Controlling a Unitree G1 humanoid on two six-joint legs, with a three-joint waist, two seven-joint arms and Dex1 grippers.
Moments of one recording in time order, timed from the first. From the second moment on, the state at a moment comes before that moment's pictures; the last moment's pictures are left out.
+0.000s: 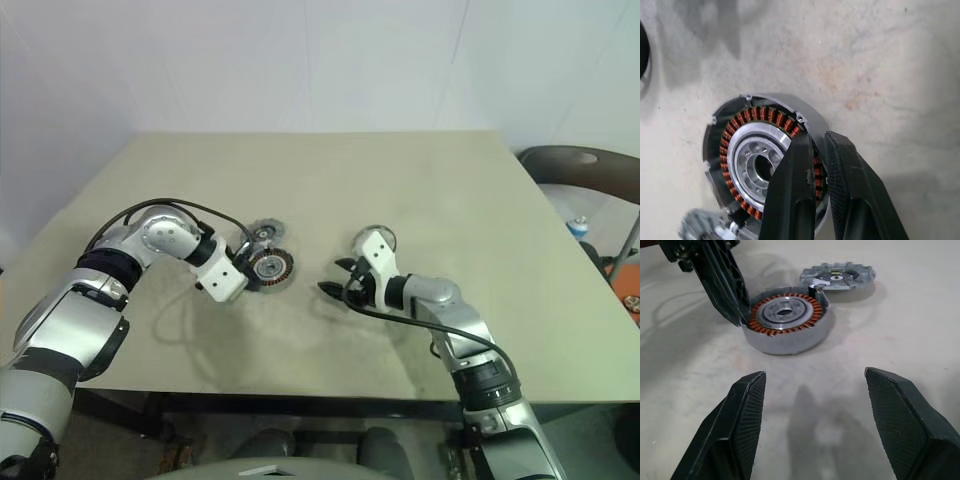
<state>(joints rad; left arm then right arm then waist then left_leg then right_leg) -1.00 0.58 -0.53 1.15 0.37 -1.13 -1.25 -0.32 -0.41 0.18 -0.04 0.30 0.53 0.79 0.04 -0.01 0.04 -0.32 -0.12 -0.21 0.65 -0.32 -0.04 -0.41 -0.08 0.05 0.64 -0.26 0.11</state>
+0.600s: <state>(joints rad) -1.01 0.60 -0.54 1.15 0.40 -1.11 -1.19 -0.32 -0.41 0.18 -0.03 0.29 0.52 0.79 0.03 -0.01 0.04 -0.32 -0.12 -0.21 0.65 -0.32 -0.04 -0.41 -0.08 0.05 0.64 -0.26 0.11</state>
